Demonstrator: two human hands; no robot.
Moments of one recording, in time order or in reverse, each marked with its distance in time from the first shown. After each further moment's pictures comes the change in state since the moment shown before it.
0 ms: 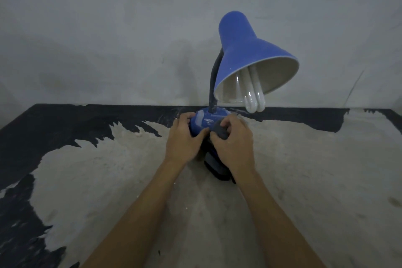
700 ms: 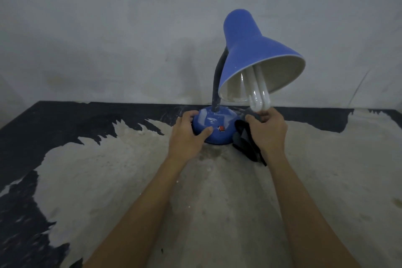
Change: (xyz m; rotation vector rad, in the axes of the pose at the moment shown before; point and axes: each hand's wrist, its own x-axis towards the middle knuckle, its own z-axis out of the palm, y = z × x) left_hand 0.002 -0.003 -0.001 -0.009 -0.052 -0.051; right_hand 0.039 0.021 -0.045 0.102 0.158 0.334
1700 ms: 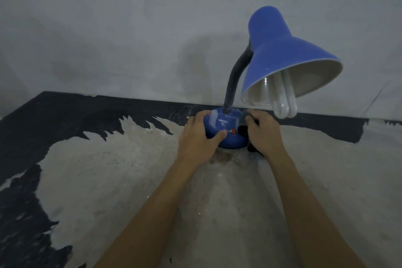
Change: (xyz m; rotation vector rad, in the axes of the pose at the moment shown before) left_hand 0.003 -0.004 0.003 0.127 0.058 0.099; right_hand 0.017 0.012 0.038 -0.255 -0.286 -0.288
